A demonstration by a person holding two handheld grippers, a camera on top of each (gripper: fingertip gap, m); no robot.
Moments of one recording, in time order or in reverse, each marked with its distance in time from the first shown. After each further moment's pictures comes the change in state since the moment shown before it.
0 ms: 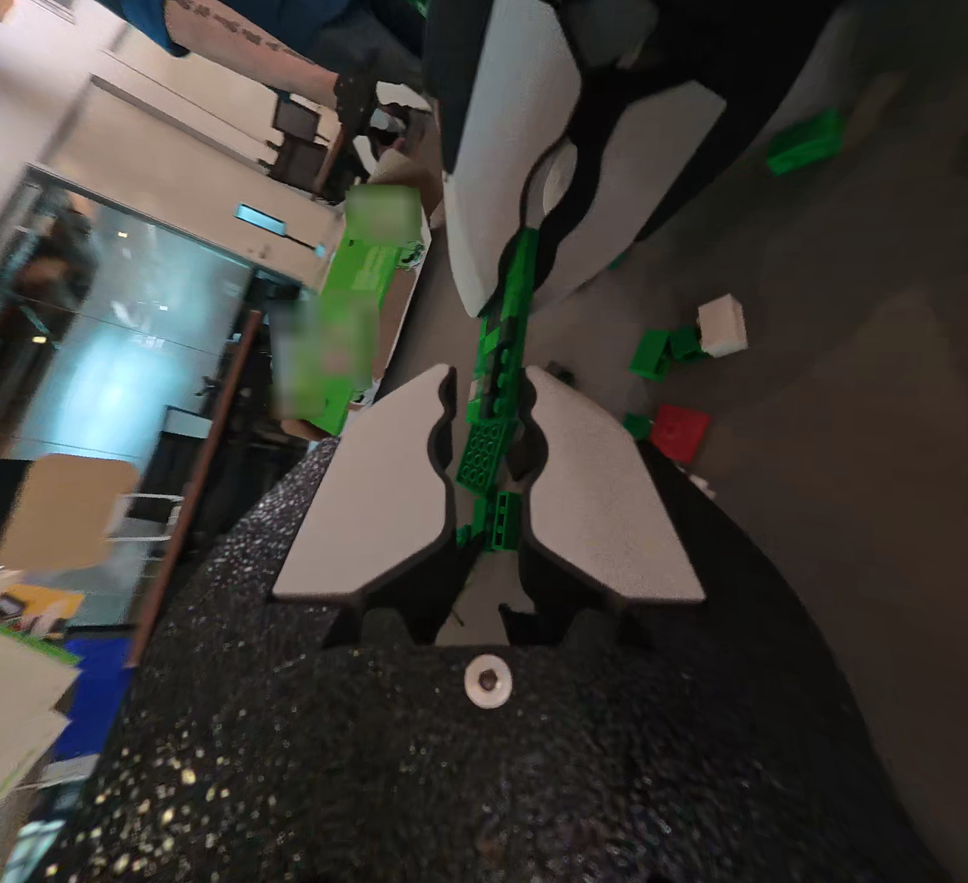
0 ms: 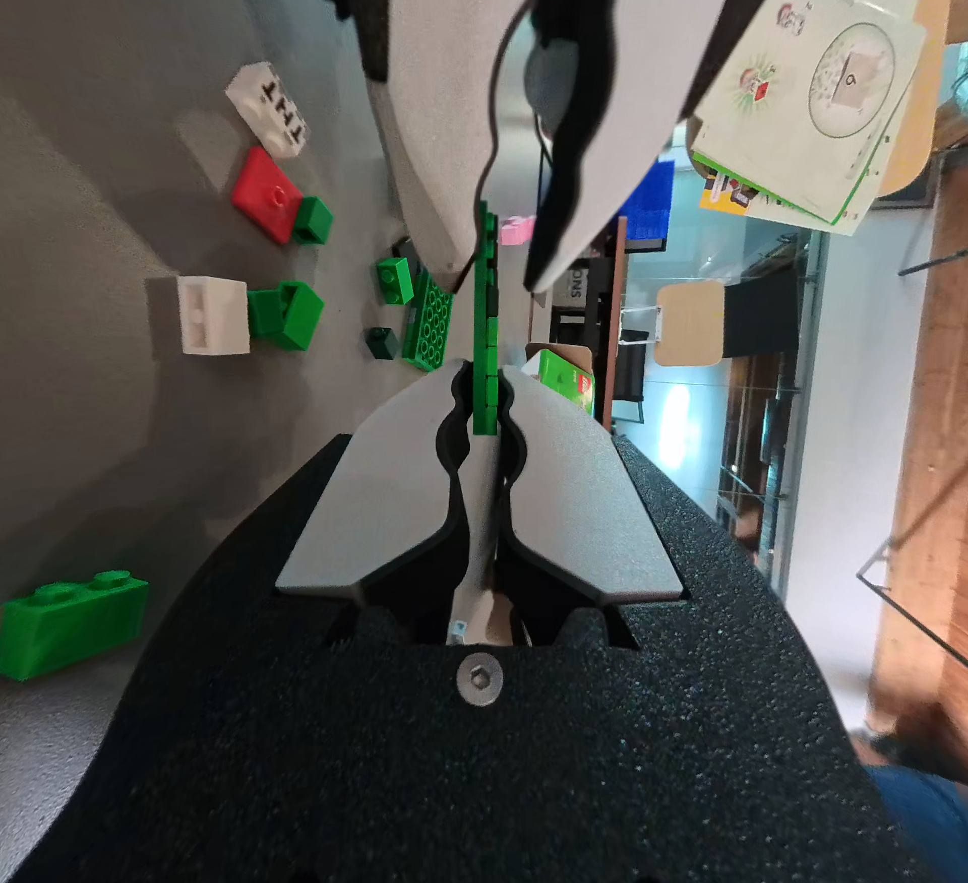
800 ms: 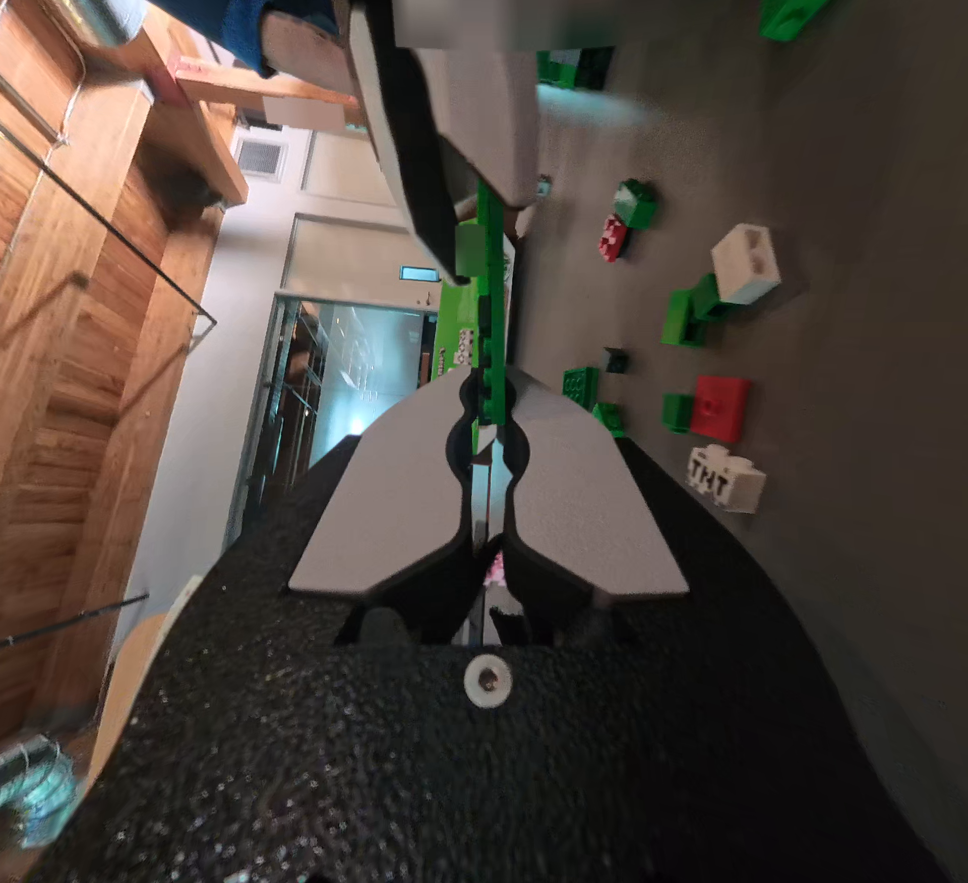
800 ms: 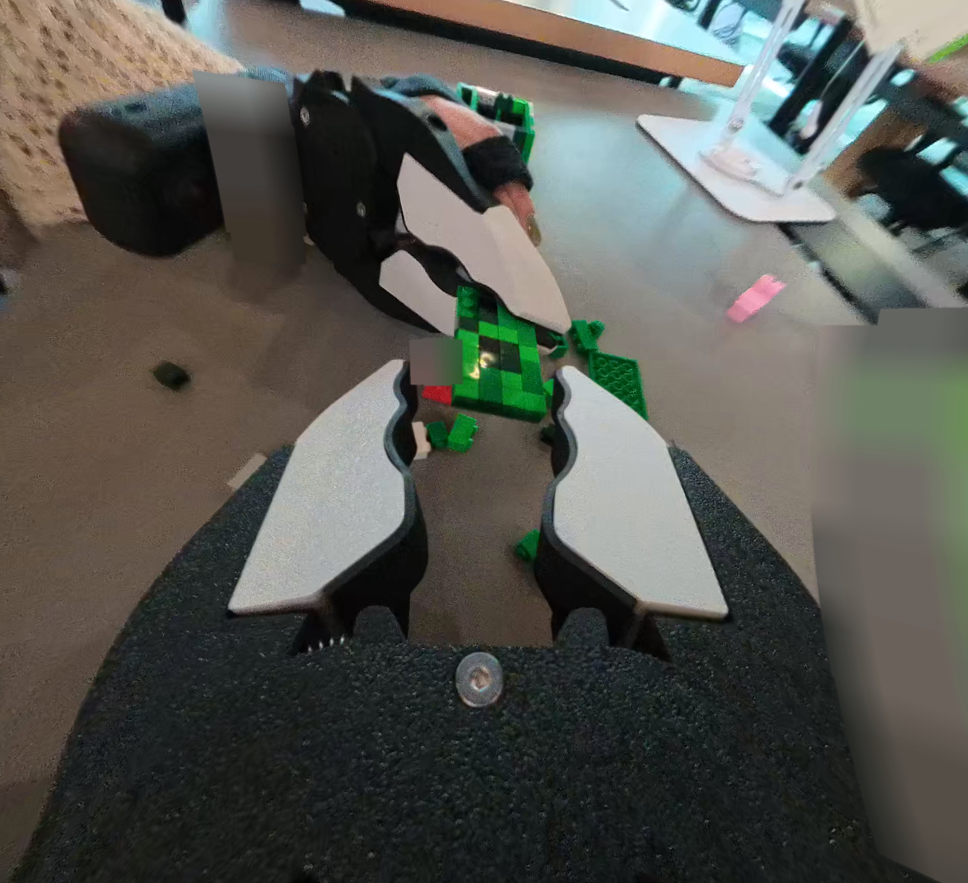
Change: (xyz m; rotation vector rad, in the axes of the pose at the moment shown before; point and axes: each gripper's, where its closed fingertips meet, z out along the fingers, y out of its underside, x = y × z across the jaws) left arm -0.005 -0.008 0.000 0.000 -0.233 0.421; right arm 0.004 -0.032 -0.048 0.532 -0.582 0.942
